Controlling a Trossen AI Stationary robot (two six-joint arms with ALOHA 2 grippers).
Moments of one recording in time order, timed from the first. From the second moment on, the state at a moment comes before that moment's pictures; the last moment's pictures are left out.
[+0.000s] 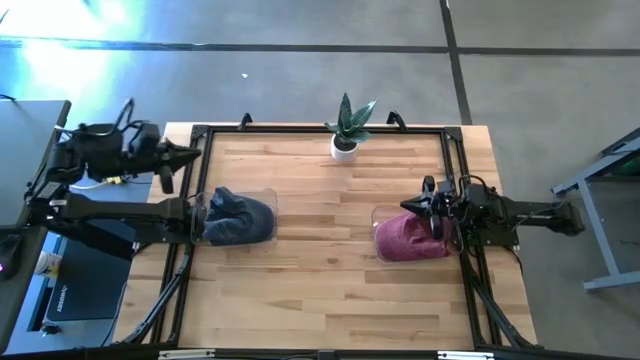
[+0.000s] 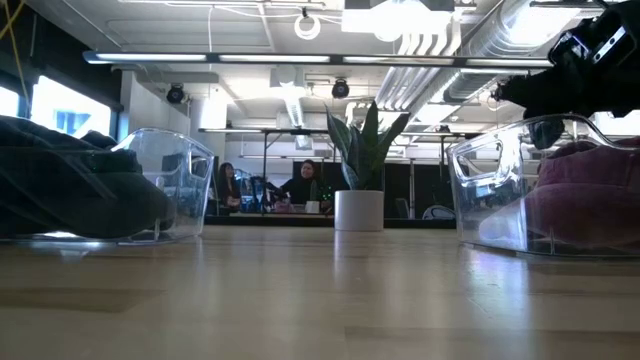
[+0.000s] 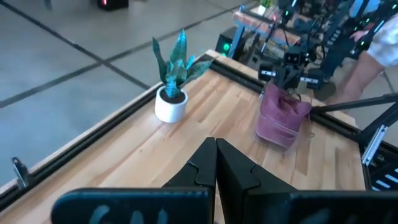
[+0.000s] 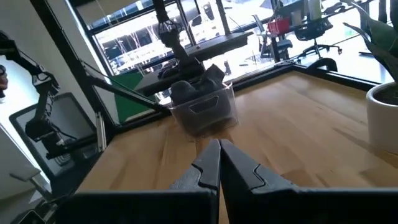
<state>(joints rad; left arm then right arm) 0.17 0.54 1.28 -1.08 -0.23 -0.34 -0.05 0.03 0.01 0.02 0.01 0.36</state>
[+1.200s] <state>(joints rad) 0.17 0.01 0.14 -0.10 0.01 -0.20 -0.05 0.05 0.01 0.02 0.01 0.36</state>
